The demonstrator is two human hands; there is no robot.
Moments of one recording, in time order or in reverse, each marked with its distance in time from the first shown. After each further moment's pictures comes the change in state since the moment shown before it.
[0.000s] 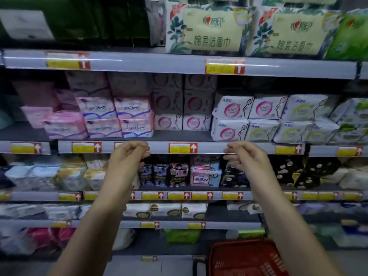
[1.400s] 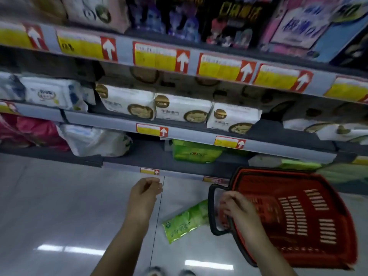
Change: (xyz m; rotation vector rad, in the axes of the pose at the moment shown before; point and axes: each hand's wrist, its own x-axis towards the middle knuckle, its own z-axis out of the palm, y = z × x) left_hand -0.027 -0.549 -0.032 0.043 0.080 -0.649; right_hand -0.105 0.552 0.061 -0.265 -0.190 0.592
